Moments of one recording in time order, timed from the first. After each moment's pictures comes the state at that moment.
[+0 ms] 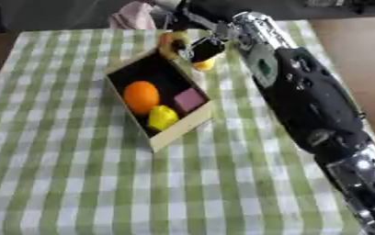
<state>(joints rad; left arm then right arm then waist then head) -0.15 0.27 0.08 -1.98 -0.36 0.08 0.02 -1.07 -0.23 0.34 -1.00 0.91 -0.31 0.31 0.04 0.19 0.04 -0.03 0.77</state>
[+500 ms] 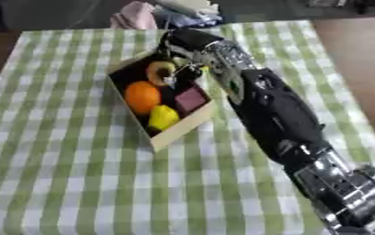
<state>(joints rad) -0.15 0.27 0.08 -1.98 -0.35 0.08 0.01 -1.04 -0.14 0.30 -0.84 1.03 -0.30 0.31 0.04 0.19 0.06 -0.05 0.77</state>
